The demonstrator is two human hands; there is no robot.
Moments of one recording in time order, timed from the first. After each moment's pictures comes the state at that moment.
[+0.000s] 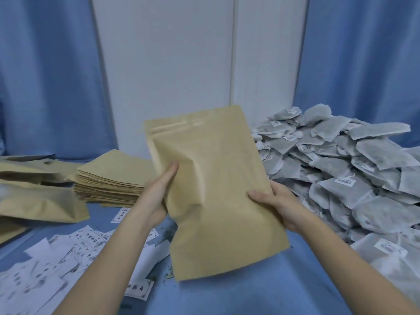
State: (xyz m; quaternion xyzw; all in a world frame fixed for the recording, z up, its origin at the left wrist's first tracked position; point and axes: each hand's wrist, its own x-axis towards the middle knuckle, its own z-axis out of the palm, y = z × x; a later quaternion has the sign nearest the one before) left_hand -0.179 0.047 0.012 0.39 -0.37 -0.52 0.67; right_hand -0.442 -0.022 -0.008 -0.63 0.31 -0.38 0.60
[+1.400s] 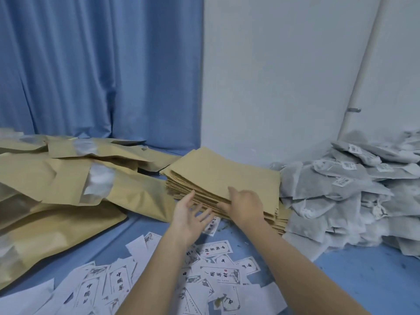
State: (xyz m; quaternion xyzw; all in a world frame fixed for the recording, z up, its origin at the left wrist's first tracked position) left_hand 0.010 0.012 -0.058 0.37 -0.04 -0.52 0.77; right_hand -0.088 -0.101 -0.067 -0.89 0.40 -0.16 -0.11
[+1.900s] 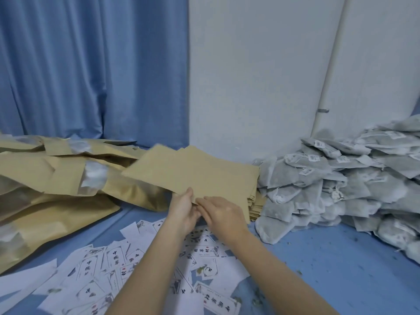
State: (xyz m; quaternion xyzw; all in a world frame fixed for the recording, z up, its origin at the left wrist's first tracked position) left_hand -0.048 0.041 -0.032 0.47 -0.11 -0.40 0.78; right_hand -0.138 -0.019 -0.075 -0.86 0.15 -0.46 -0.14
